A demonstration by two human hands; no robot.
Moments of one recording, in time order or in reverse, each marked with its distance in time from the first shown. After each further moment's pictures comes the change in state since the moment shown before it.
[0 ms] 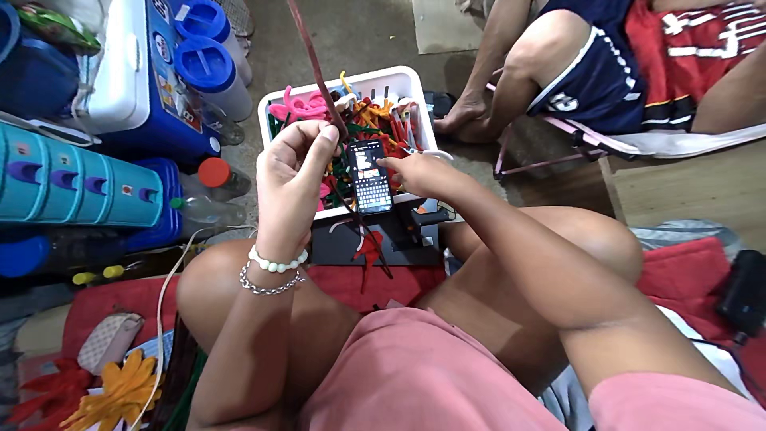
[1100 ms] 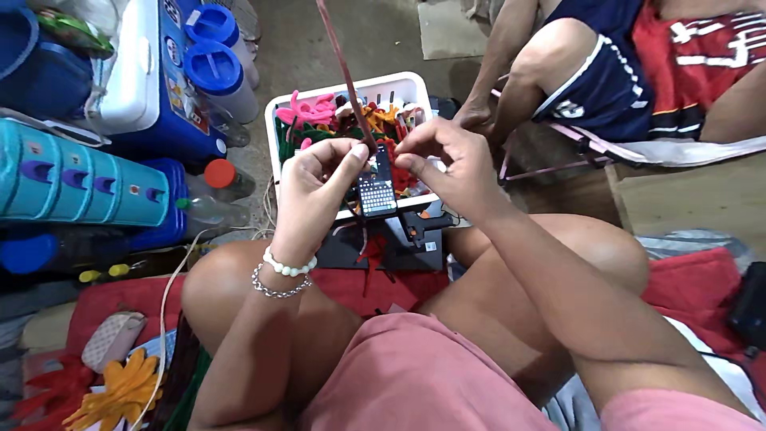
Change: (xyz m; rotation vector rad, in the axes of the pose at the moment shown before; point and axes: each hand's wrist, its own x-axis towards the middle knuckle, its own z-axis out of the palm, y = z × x) left_hand -0.013 0.007 0.002 0.106 -0.159 -0.039; right_hand -0.071 -0.031 -0.025 0.665 0.866 -0.616
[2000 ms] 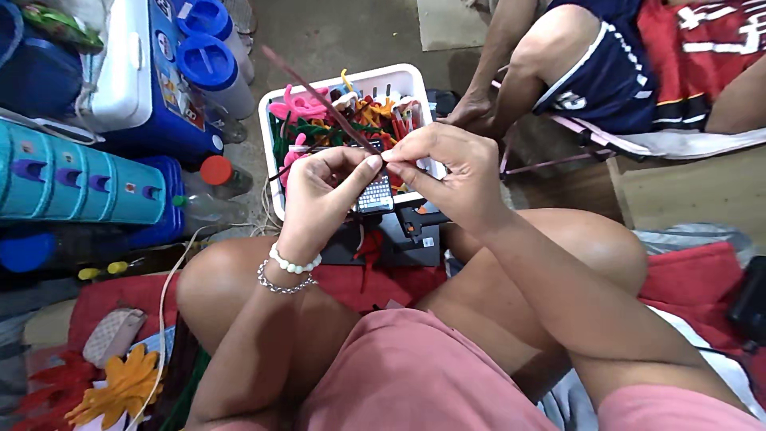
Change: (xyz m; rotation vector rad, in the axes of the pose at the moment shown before) left_hand -0.001 -0.008 0.012 -0.015 -0.085 0.026; right_hand -0.006 -0.017 -0.001 -0.089 0.051 -0.182
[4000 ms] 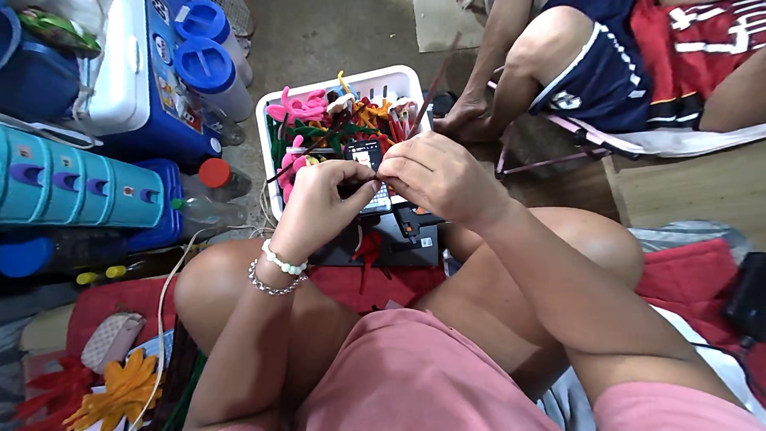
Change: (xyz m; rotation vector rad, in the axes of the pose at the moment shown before) left_hand 0.007 -0.004 -0.008 0.495 -0.163 0.141; right_hand -0.005 0.016 -0.004 -0.471 -0.256 -0.307
